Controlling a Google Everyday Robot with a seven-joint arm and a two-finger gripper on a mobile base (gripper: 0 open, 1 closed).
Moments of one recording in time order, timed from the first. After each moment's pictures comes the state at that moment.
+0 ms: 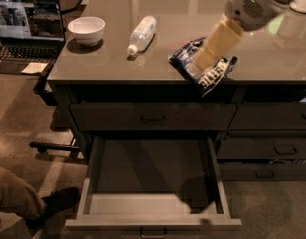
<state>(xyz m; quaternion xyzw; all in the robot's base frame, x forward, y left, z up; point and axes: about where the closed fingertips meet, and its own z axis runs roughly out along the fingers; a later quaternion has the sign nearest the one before) 0.537 -0.137 1.001 -0.49 0.83 0.05 0.27</state>
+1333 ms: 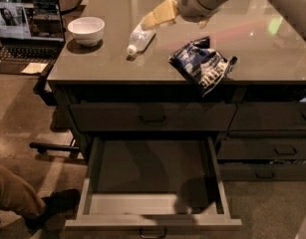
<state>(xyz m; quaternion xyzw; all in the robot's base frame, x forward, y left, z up) 0.698 -0.075 0.969 -0.17 0.91 0.15 0.34</state>
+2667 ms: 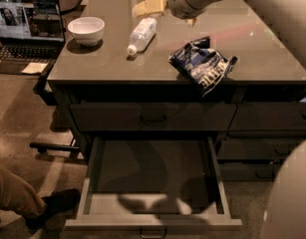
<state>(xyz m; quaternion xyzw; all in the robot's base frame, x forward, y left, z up) 0.743 -0.051 0.969 -0.10 0.90 0.20 0.37</state>
